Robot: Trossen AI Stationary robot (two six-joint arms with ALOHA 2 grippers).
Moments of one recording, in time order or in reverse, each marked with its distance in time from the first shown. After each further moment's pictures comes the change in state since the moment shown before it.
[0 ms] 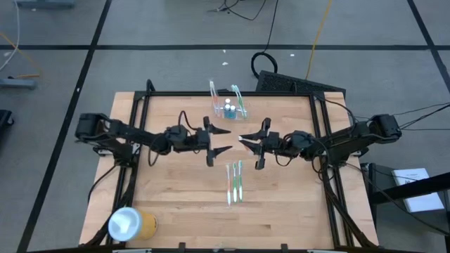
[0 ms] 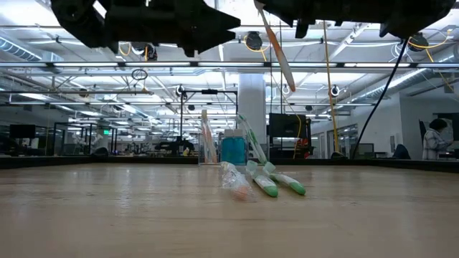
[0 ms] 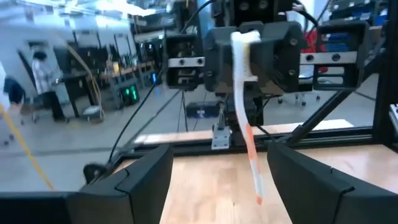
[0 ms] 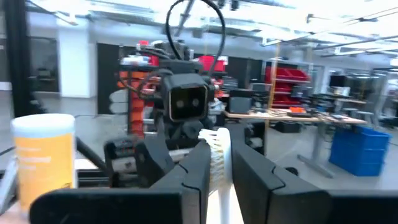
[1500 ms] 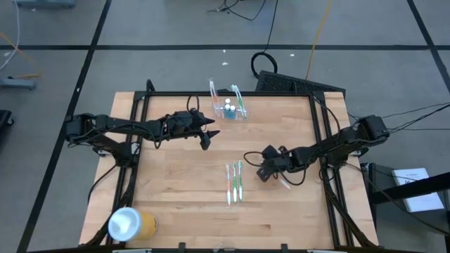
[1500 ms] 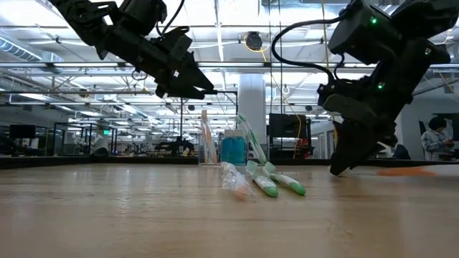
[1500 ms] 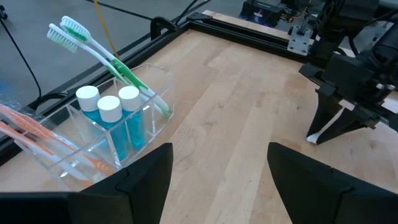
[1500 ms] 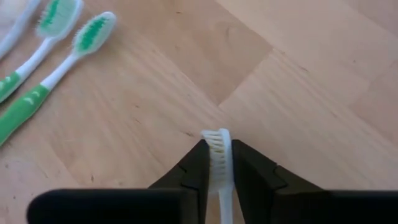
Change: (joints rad) left arm 0.208 -0.131 -0.001 -0.598 -0.043 -0.331; right arm 0.113 0.183 0.001 -1.165 0.048 1.088
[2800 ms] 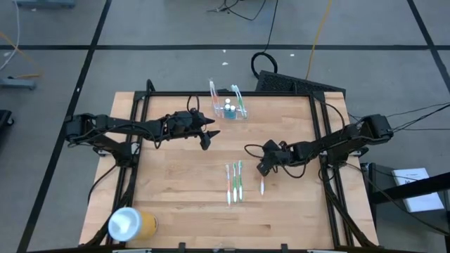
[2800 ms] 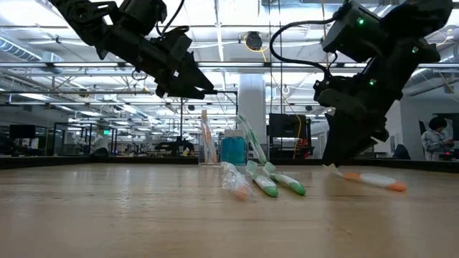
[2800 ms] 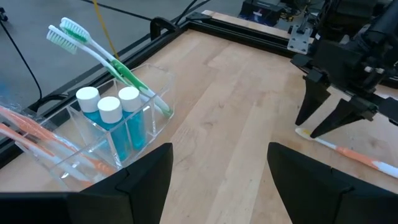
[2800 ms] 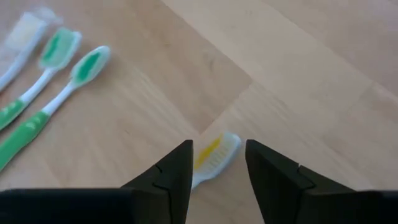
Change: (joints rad) left arm 0.000 0.000 0.000 -0.001 0.000 0.010; right arm -0.085 -0.066 -0.006 -0.010 -0.004 -0.081
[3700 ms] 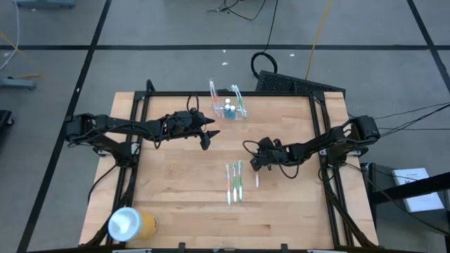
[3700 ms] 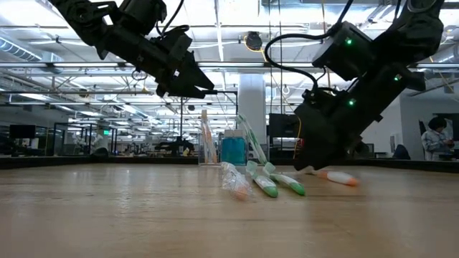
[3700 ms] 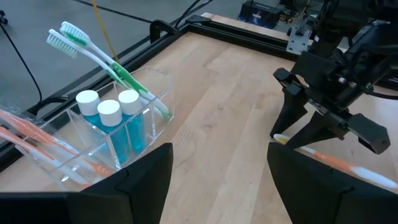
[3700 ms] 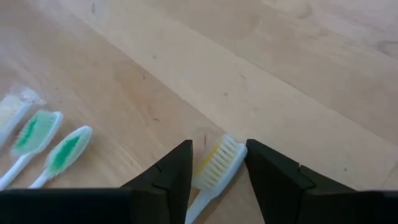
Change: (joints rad) left arm 0.000 0.000 0.000 0.009 0.000 0.005; right arm -0.031 0.184 -0.108 0.322 0.111 -0.001
